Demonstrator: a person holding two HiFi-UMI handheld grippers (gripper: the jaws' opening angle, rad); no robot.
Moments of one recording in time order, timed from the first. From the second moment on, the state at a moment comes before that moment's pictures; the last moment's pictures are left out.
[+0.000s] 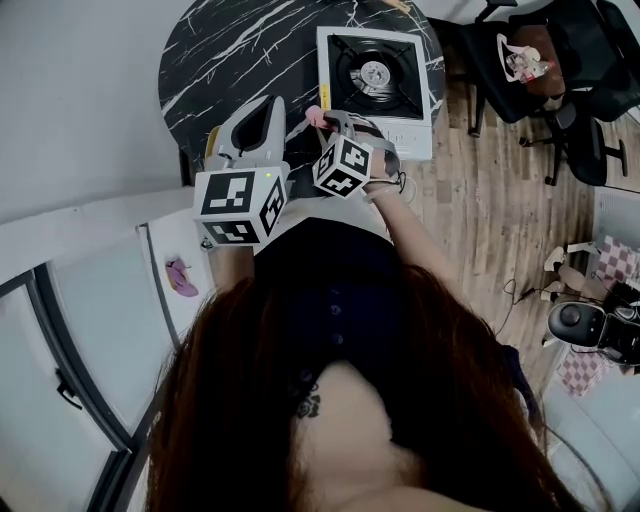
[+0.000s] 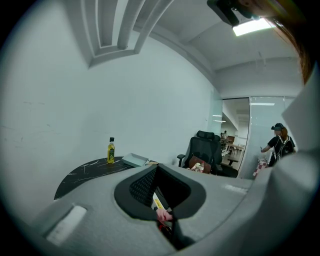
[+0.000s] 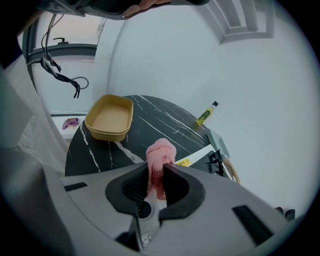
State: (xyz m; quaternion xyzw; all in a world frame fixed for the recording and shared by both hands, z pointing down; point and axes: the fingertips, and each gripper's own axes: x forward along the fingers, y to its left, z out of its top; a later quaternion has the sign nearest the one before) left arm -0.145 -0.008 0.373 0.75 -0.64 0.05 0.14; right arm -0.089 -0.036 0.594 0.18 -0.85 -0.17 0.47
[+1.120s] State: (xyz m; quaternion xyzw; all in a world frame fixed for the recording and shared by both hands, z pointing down) left arm -0.152 -0.015 0.374 0.74 -0.65 0.04 0.15; right arm -0.105 -0.064 0.597 0.12 -0.81 -0.18 0.55
